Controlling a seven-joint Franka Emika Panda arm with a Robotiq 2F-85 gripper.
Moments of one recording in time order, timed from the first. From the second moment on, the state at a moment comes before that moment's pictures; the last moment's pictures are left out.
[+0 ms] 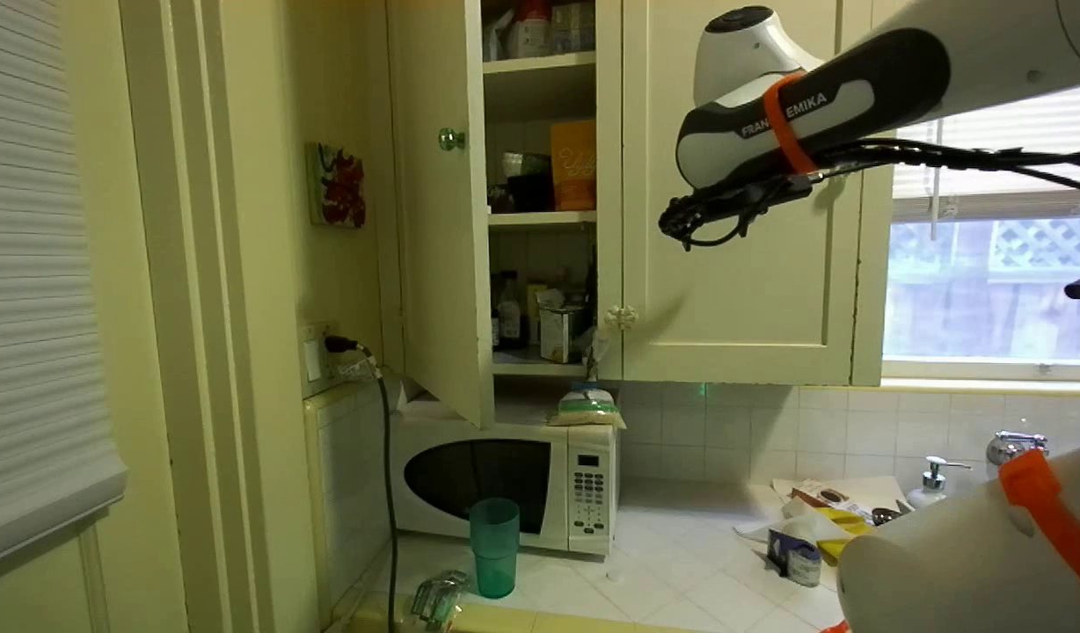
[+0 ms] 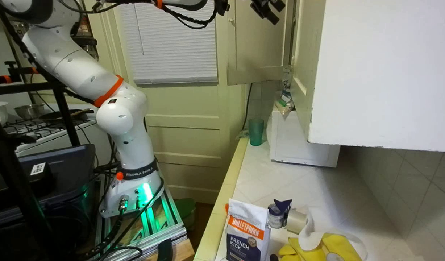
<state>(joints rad) -0.35 -0.73 0.01 -2.25 -0.48 2.28 0.34</state>
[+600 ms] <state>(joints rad) -0.57 -0.74 0.04 -2.28 -0.62 2.45 0.55</state>
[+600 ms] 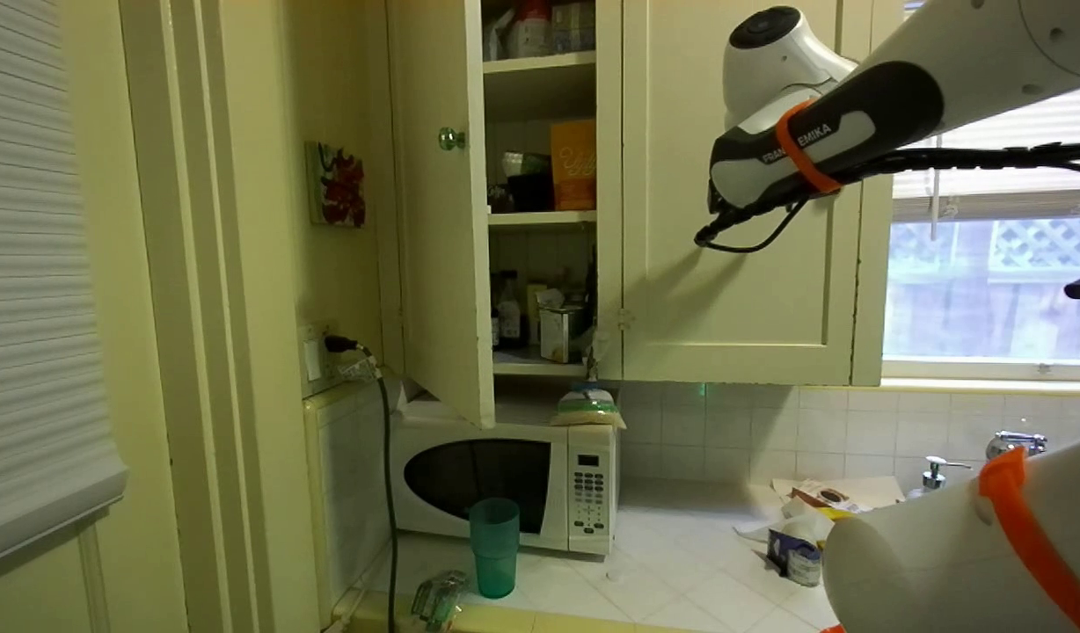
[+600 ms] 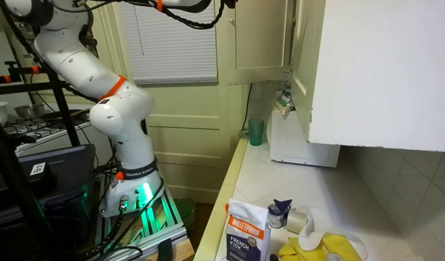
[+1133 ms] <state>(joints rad) -0.61 -0.76 0.05 -2.23 -0.64 2.45 0.56</state>
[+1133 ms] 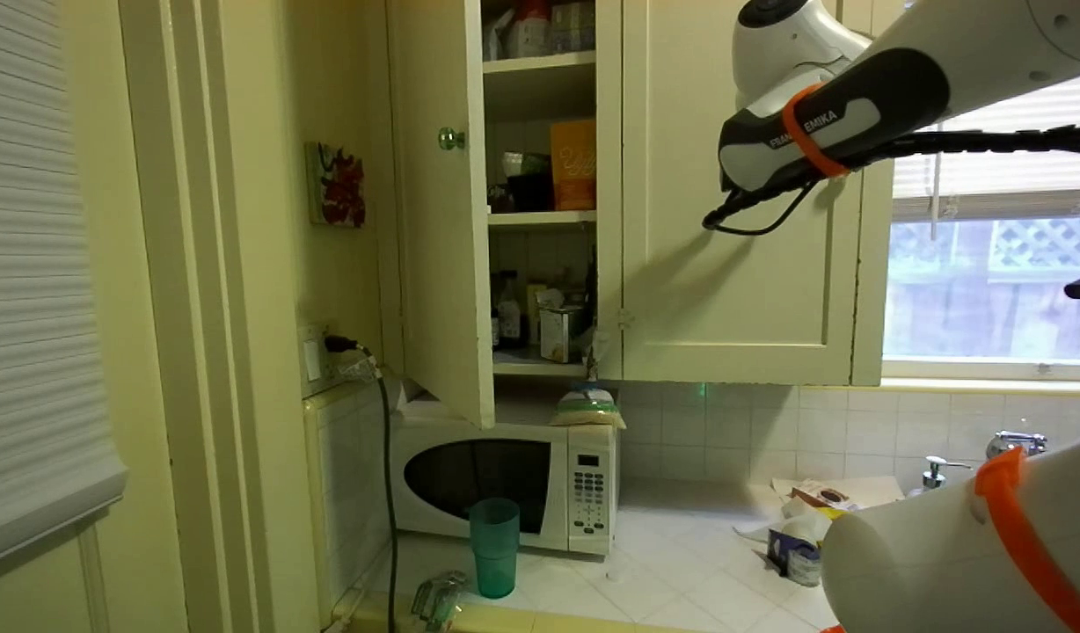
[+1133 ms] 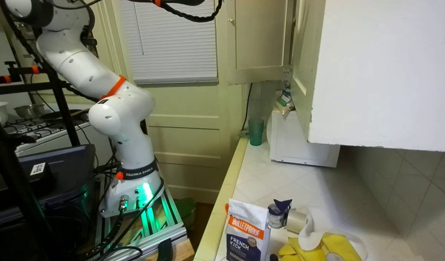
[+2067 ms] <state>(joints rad) -0.73 -0.73 -0.01 -2.13 -0.70 2.44 0.60</state>
